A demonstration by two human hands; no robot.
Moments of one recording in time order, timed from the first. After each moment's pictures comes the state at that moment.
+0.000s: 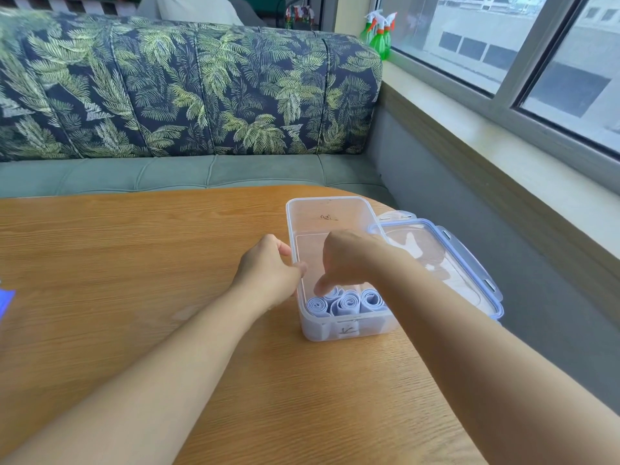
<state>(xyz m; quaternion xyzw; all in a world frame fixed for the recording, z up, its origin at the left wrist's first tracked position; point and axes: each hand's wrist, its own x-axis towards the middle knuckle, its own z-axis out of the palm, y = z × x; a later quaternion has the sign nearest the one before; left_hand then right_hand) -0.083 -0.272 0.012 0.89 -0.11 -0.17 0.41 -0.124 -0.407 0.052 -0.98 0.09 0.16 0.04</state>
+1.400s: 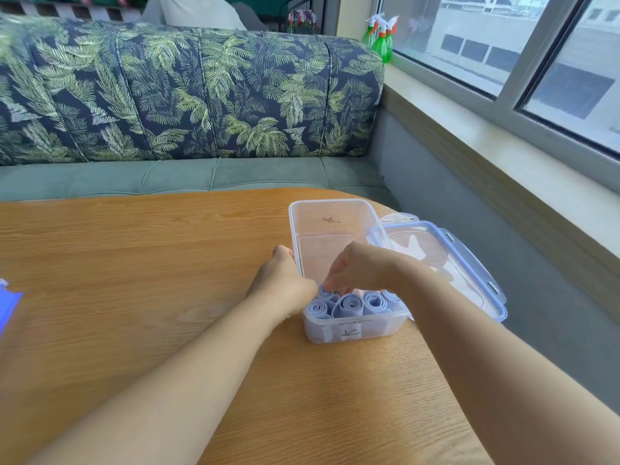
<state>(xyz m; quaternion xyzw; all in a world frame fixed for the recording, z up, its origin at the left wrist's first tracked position) -0.088 -0.287 0.000 0.91 -0.09 -0.22 0.34 -0.132 -0.430 0.031 -0.91 0.15 0.20 0.33</state>
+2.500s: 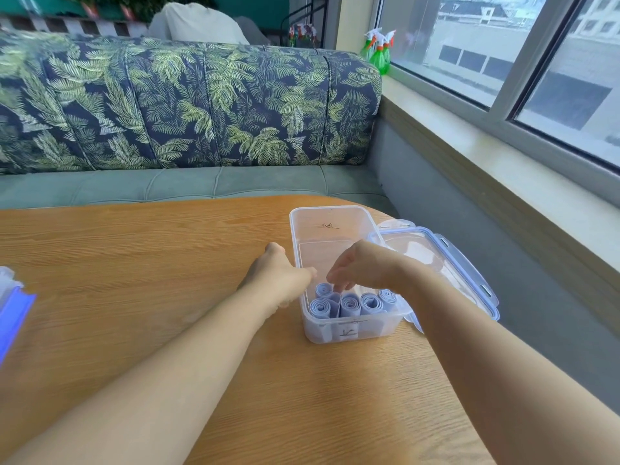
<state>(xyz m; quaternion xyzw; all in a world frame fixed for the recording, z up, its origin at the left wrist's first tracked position) -0.087 -0.278 0.020 0.91 -0.06 -0.20 0.35 -0.143 -0.434 0.039 -0.90 0.17 0.14 0.37</state>
